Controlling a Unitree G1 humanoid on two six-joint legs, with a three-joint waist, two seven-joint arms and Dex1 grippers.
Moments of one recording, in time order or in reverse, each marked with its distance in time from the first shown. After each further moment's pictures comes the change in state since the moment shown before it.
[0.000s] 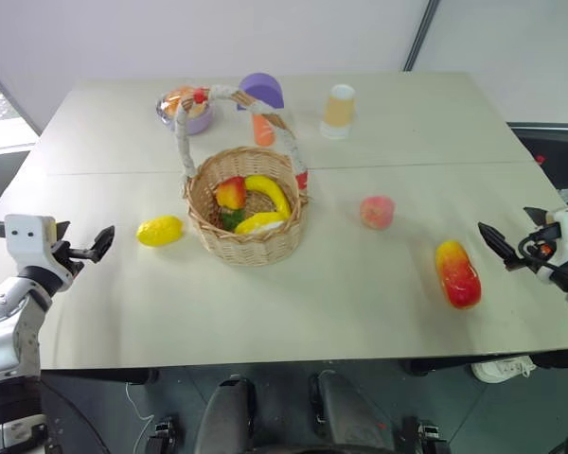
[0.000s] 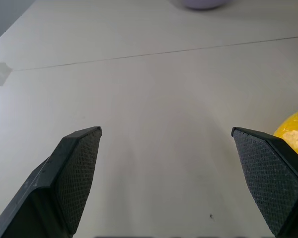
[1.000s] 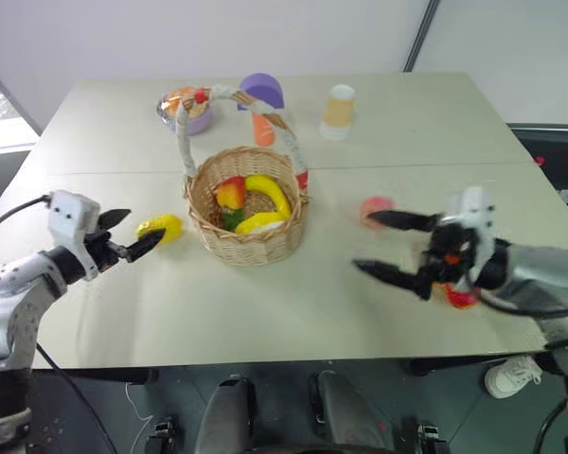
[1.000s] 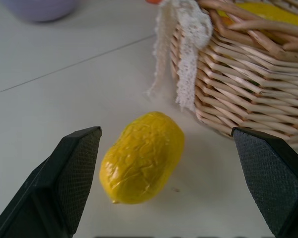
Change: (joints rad) left arm -0.084 0.186 -0.242 -0.213 -0.077 0.216 -0.275; right arm -0.074 -0.041 0.389 -0.841 0.453 0.526 0.189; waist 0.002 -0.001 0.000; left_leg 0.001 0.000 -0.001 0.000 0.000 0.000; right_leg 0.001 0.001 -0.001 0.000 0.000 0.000
